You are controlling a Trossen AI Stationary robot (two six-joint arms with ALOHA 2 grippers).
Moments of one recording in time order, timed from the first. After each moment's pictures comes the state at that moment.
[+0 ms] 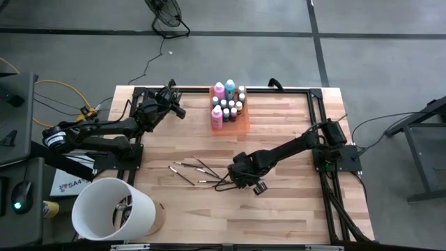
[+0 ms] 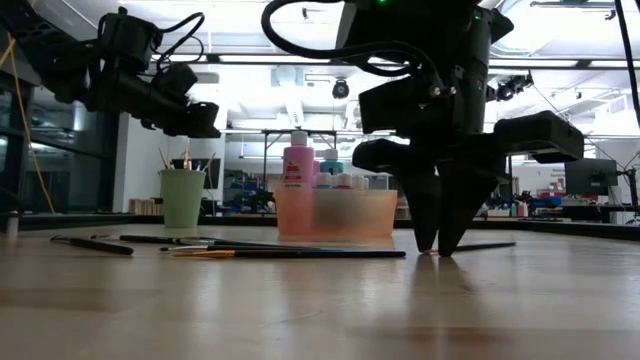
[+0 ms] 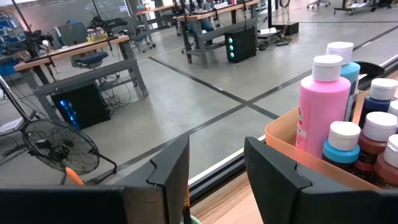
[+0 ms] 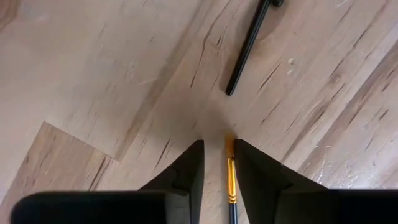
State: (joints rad) left arm 0.58 1.07 0.30 0.70 -0.48 0.13; right arm 0.22 1.98 1.27 -0.68 -0.01 -0.32
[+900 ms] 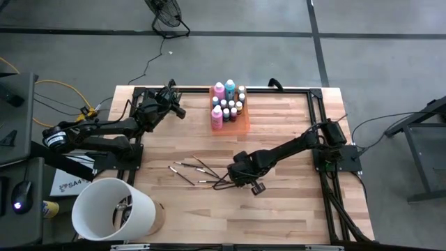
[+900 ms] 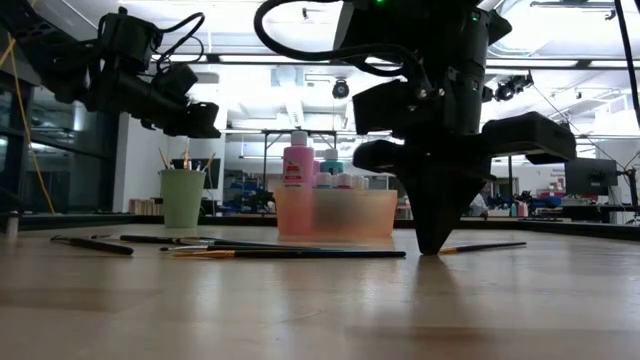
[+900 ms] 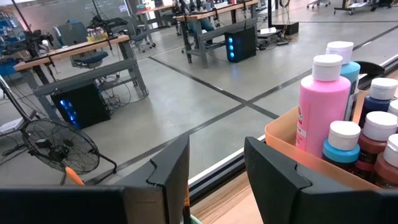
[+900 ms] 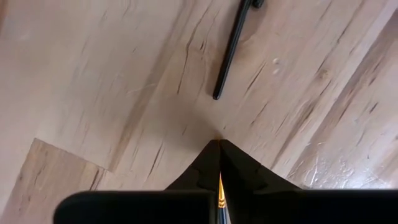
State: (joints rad) left arm 0.58 1.07 0.30 0.70 -0.48 0.13; right arm 0.22 1.99 1.27 -0.65 0.00 -0.25
